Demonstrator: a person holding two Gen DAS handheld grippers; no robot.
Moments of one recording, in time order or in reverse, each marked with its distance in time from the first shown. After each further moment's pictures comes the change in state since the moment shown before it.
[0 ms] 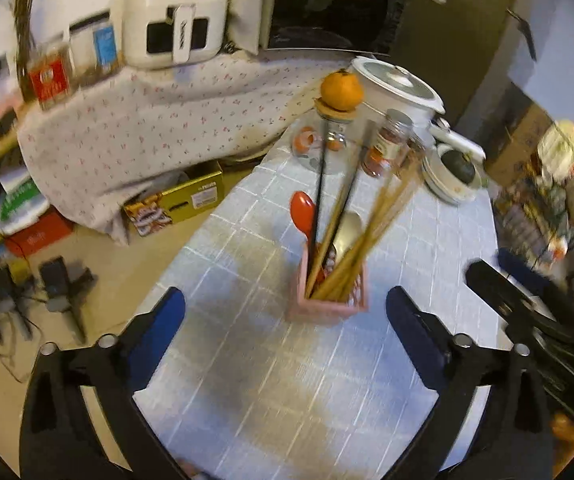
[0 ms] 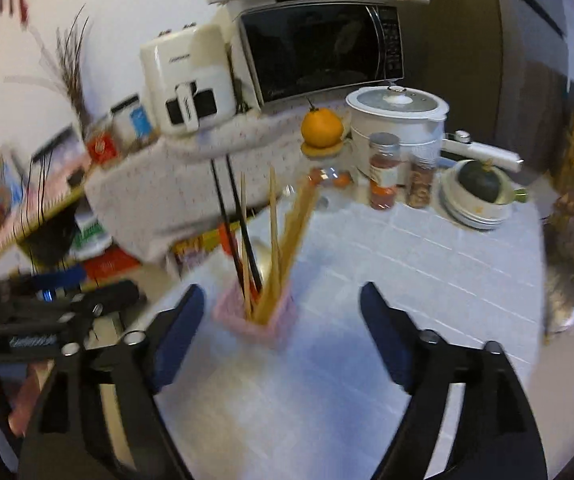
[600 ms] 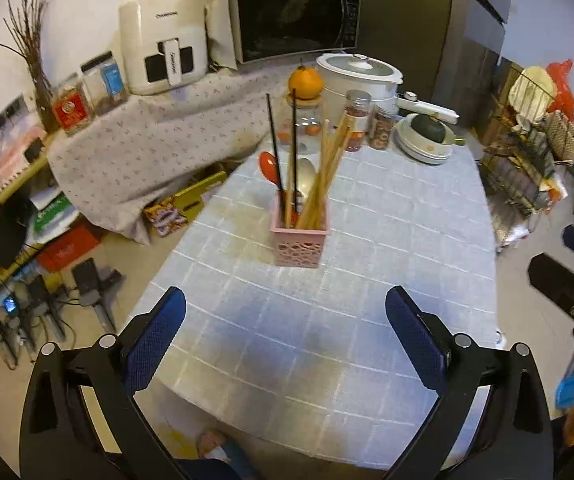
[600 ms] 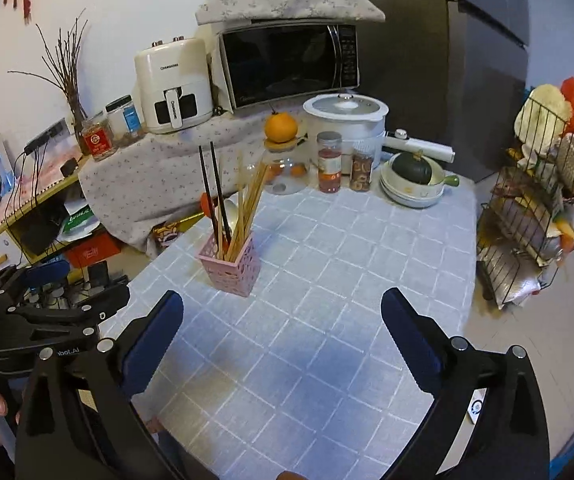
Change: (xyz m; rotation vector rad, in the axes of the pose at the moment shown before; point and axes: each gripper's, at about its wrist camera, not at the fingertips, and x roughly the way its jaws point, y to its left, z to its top) left arm -0.065 -0.050 -0.081 0.115 -0.063 0.088; right arm -0.107 -0.009 -0.056 0.008 -0.029 -0.114
